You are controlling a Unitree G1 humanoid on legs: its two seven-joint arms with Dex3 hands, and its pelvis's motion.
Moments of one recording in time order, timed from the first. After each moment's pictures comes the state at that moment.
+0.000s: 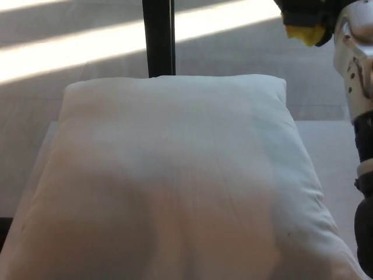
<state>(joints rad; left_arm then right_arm) 0.09 0.63 0.45 1.31 -0.16 -0.17 -0.09 -1.22 -0.21 -0.16 0.68 -0.09 0.33 -0.07</state>
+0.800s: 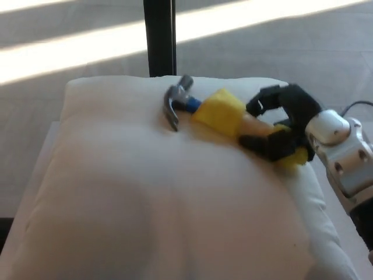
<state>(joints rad) 0.06 0.65 0.43 1.31 -0.16 -0.17 -0.10 -0.85 -0.33 0.28 0.50 -0.17 0.51 0.21</state>
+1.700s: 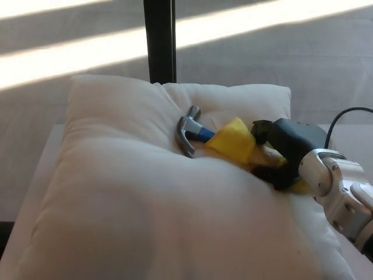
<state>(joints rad) 0.04 0.65 0.43 1.31 -0.16 -0.17 -0.10 -0.80 -0.48 0.66 0.52 -0.45 0.26 0.02</state>
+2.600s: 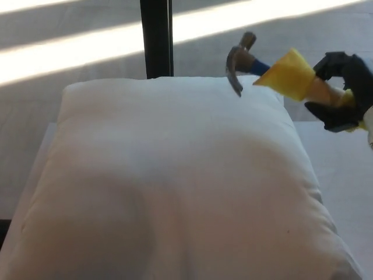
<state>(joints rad) 0.07 0.66 0.45 1.30 -0.17 -0.17 -0.10 -0.86 -0.46 0.08 0.53 -0.36 0.20 0.02</state>
